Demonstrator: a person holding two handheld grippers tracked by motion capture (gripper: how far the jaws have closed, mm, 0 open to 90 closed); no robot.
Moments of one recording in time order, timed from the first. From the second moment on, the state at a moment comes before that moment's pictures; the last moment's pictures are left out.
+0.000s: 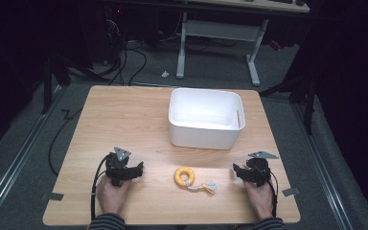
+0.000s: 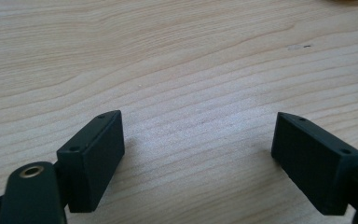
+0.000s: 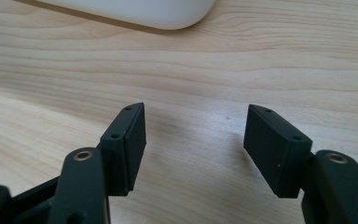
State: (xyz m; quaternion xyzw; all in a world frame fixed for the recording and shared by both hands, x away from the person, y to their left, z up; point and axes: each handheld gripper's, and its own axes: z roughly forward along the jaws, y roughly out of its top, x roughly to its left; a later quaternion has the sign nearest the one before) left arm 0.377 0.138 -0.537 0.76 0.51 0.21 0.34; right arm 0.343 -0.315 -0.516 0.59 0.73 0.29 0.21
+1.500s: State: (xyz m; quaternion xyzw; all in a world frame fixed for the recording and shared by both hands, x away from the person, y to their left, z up) left arm 0.379 0.139 -0.536 0.76 0.52 0.22 0.34; right arm 0.350 -0.214 -0.492 0.43 0.83 0.33 0.11
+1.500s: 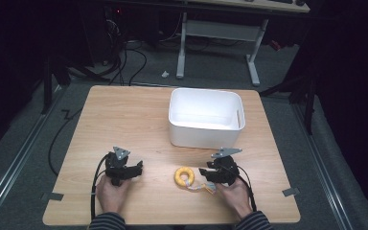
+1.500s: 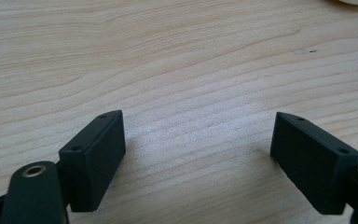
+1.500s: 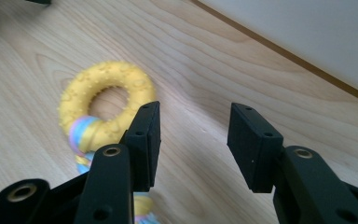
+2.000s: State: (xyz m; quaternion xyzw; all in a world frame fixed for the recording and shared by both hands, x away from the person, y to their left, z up) left arm 0.378 0.139 -0.536 0.76 0.52 0.22 0.34; right arm 0.359 -0.179 -0.490 0.41 0.85 0.32 0.09
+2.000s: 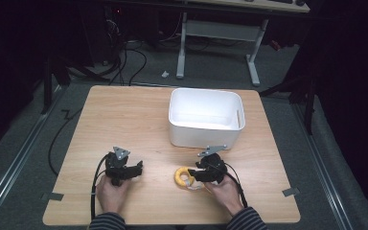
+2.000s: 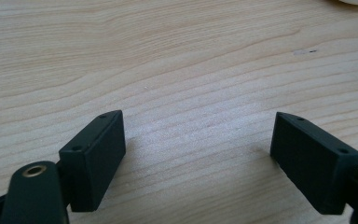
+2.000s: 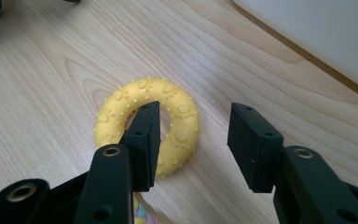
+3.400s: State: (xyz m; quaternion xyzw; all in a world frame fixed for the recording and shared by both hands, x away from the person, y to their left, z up) left arm 0.378 0.139 -0.536 0.76 0.52 0.22 0.34; right arm 0.370 -0.161 -0.503 0.40 0.87 0.27 0.07
